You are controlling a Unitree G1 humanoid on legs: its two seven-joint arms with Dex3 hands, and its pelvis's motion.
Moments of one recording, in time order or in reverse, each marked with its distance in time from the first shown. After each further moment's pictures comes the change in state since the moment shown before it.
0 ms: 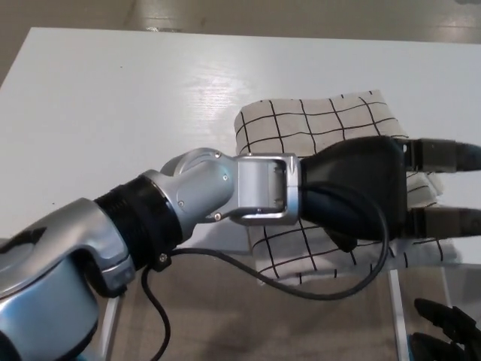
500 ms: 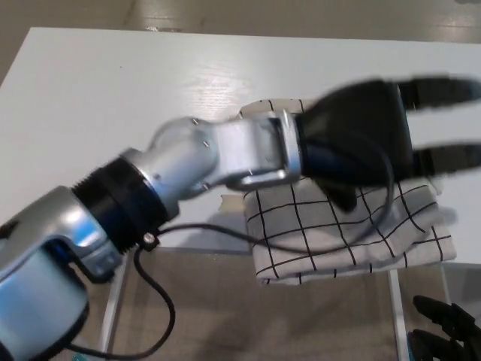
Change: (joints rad) left_arm -0.007 0.057 0.204 -0.121 -0.122 0.031 -0.240; right_arm -0.004 0.000 0.001 0.000 -0.001 0.000 0.001
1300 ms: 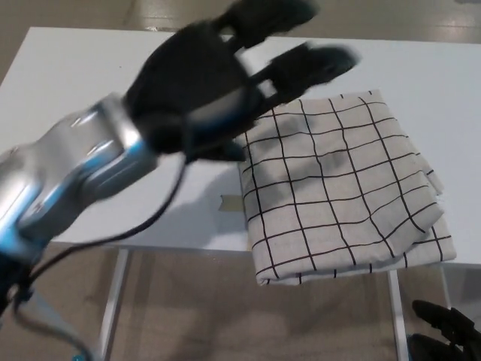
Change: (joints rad) left_arm 0.479 0.277 0.441 -0.330 -0.351 -0.014 -0.158; right_arm 0.011 0.003 0.001 0.005 -0.003 0.000 0.000
